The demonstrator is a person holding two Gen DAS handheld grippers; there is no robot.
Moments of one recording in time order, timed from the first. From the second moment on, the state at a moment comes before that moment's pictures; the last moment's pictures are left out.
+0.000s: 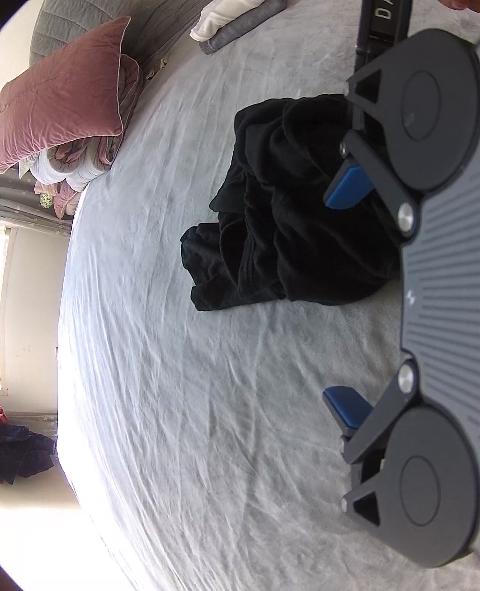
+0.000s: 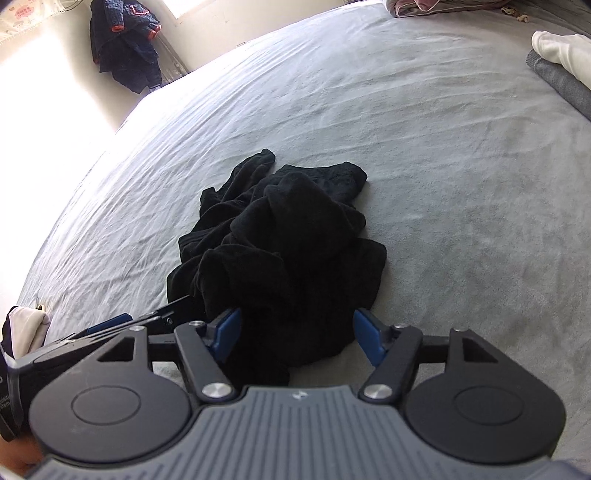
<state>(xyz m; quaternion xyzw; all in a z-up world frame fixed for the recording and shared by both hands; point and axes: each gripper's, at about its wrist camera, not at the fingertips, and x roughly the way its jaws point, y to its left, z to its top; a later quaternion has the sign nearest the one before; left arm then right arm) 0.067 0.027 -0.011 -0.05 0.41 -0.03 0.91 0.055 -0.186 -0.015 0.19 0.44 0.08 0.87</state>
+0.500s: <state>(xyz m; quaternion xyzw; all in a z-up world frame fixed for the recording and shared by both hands) 0.066 0.020 -0.008 -0.06 0.40 -0.06 0.91 0.037 -0.206 -0.014 0.20 0.42 0.09 0.88</state>
